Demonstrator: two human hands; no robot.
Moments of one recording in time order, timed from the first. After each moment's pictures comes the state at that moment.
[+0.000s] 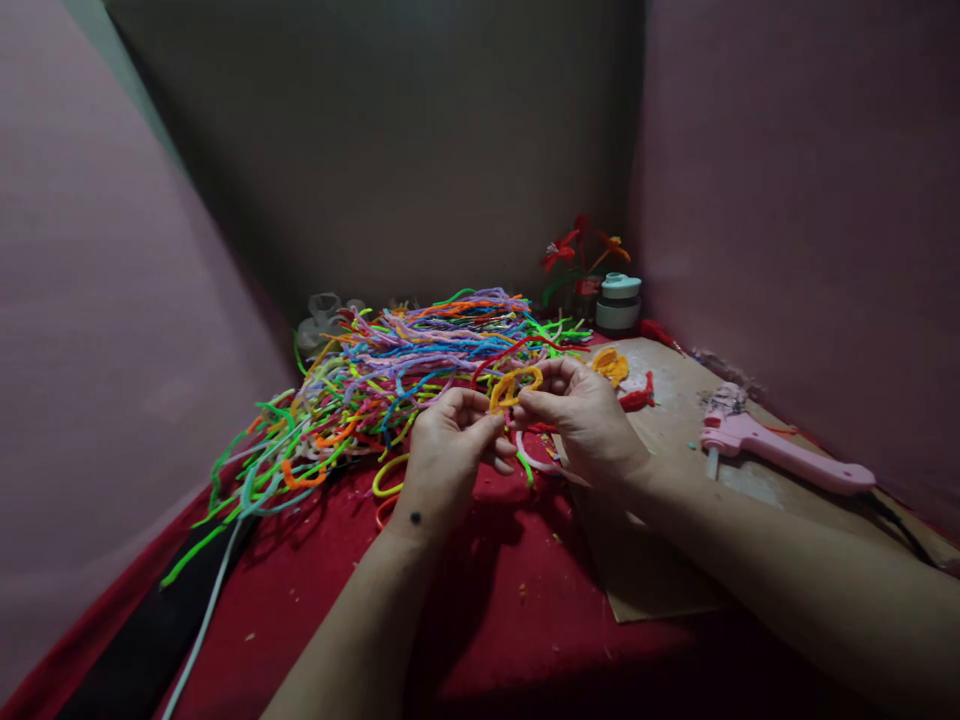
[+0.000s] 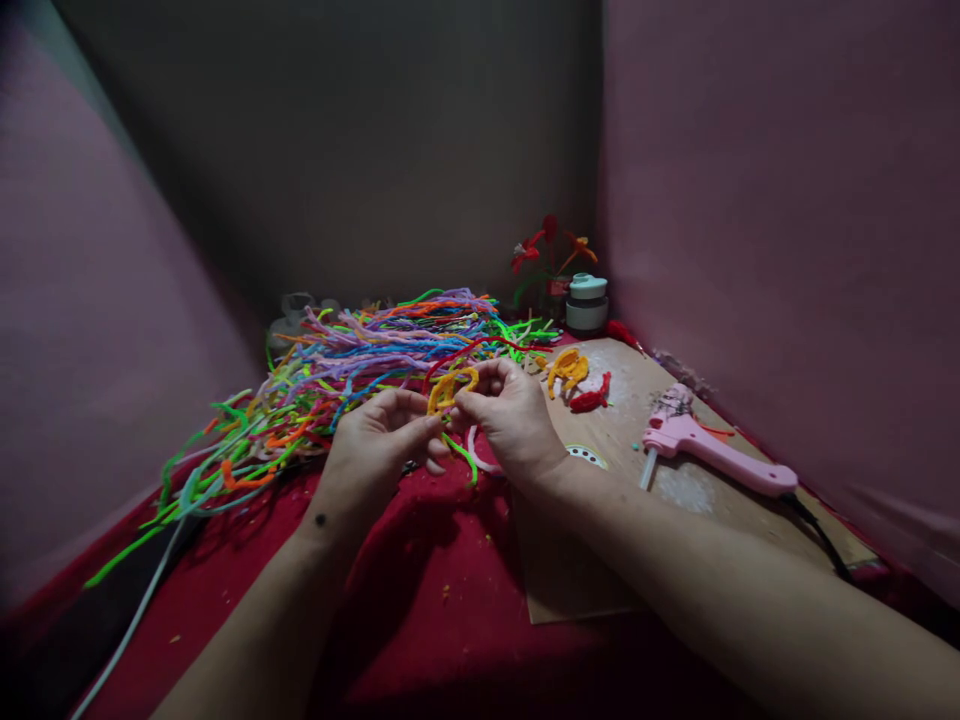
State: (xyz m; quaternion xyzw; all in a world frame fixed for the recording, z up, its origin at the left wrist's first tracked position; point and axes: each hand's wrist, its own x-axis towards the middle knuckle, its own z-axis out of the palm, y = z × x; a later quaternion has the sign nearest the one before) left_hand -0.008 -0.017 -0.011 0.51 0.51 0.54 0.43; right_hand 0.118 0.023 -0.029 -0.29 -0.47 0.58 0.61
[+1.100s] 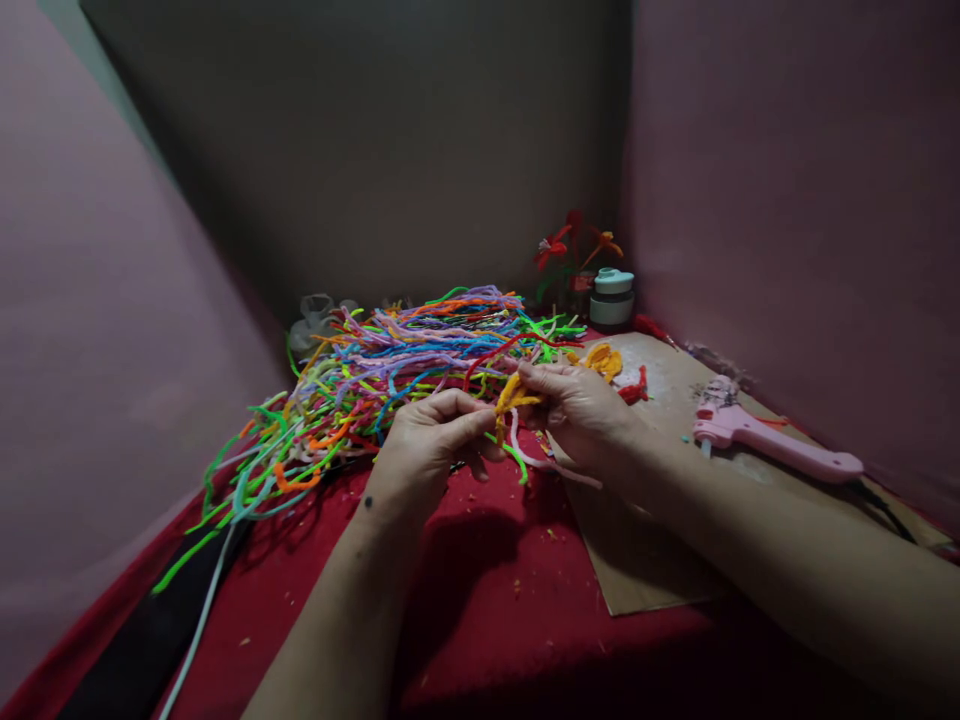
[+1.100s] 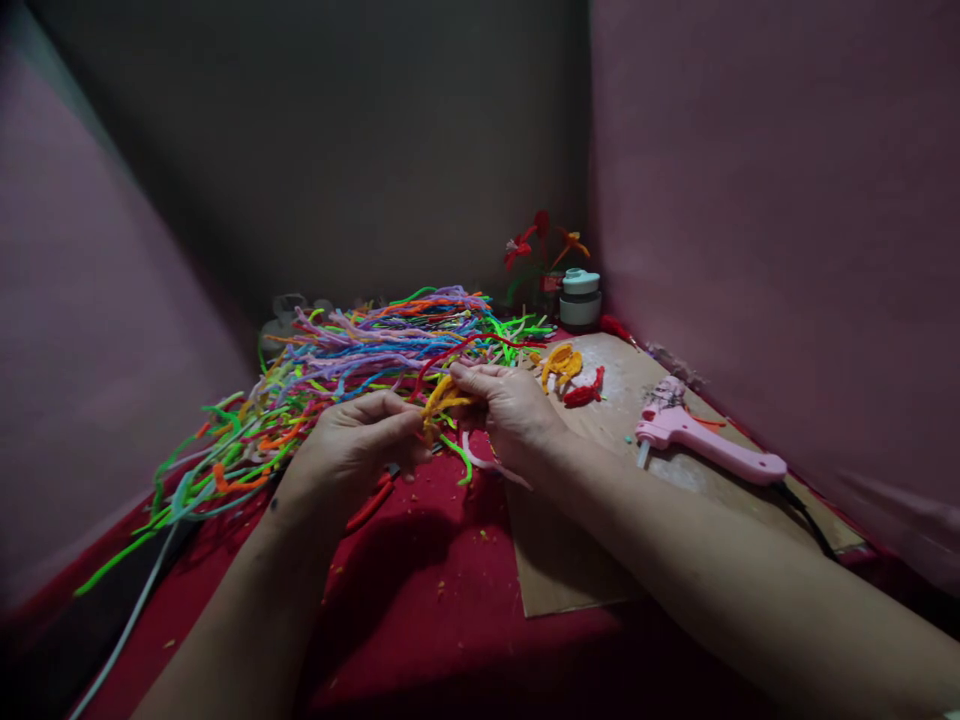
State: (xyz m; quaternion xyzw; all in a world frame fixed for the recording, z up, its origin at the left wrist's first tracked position) left_hand -0.023 -0.018 -0.001 0.54 0.47 0.49 0.49; right_hand 0.125 0.031 -0.023 -0.24 -0.39 0.72 0.53
